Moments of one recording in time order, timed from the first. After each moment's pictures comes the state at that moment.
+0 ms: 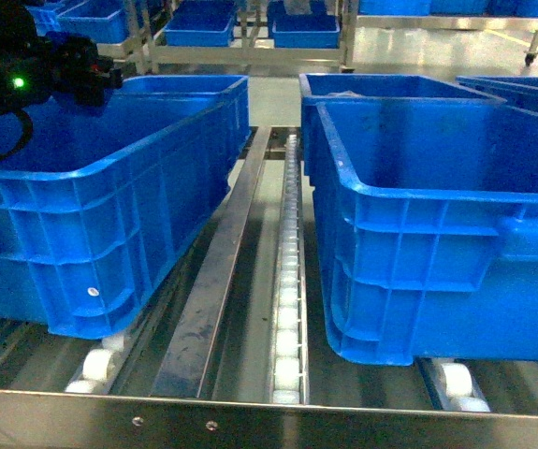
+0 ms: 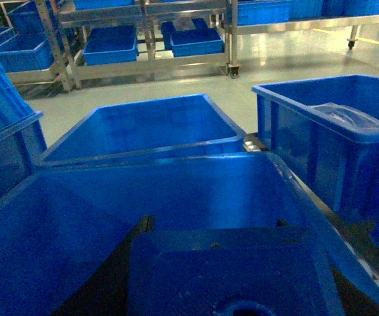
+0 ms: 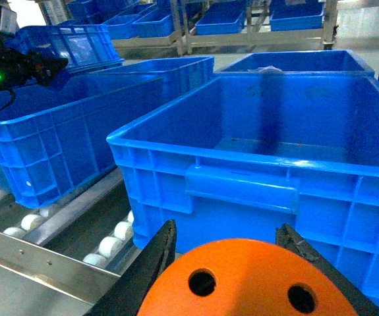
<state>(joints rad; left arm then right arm) -0.01 2.11 1.26 0.86 0.17 0.12 -0.32 0.39 0.11 0.15 -0.64 0.05</state>
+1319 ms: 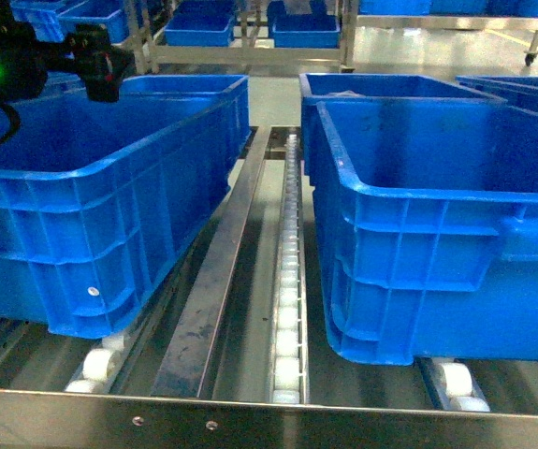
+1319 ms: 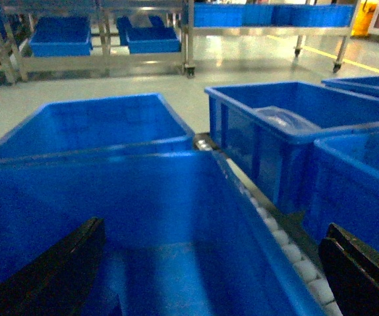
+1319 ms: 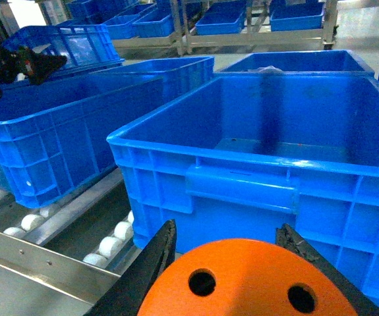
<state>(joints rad) 0.00 2.01 1.17 0.83 0.32 0.05 -0.32 0.39 0.11 0.15 -0.64 0.05</state>
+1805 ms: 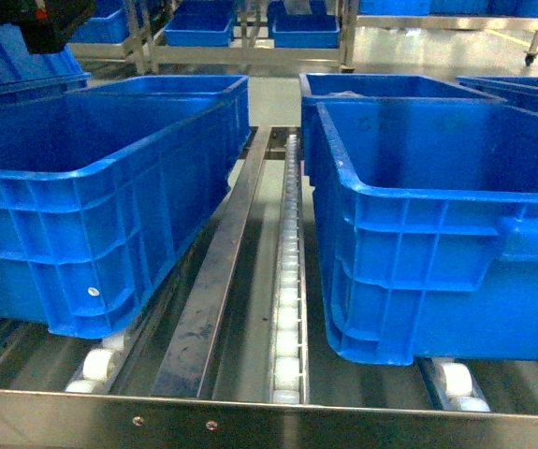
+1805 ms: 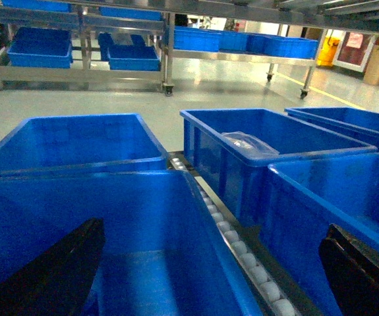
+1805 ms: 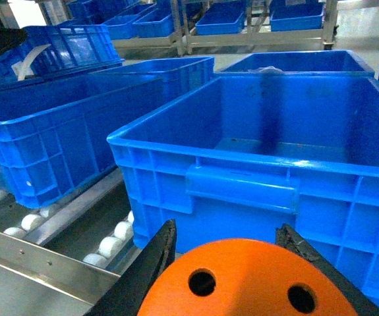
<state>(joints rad) 0.04 1.78 1.00 0.84 0.43 -0.05 -0.32 0.39 0.11 0.15 -0.64 0.05</state>
